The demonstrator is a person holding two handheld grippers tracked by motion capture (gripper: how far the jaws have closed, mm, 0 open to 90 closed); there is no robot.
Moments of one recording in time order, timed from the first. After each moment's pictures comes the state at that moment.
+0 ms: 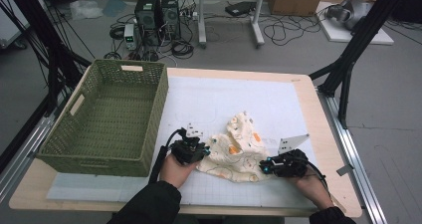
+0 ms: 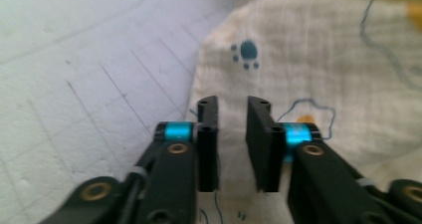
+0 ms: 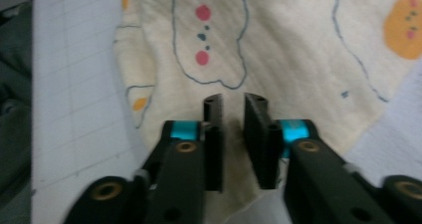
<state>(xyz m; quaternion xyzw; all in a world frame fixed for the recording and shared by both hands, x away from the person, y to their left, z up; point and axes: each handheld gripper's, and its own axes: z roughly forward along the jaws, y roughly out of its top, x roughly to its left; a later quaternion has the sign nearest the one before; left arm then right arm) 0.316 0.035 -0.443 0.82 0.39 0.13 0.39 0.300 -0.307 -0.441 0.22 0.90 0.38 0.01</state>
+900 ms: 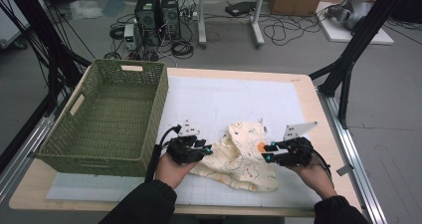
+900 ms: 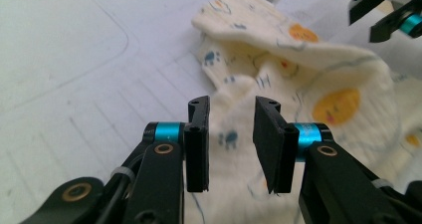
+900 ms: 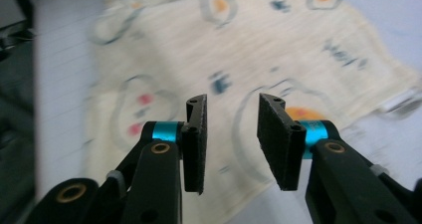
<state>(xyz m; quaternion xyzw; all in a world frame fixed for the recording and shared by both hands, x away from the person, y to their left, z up) 0.312 0.039 -0.405 0.81 0.36 0.10 0.45 0.325 -0.309 -0.407 0.24 0.88 0.40 0.05</state>
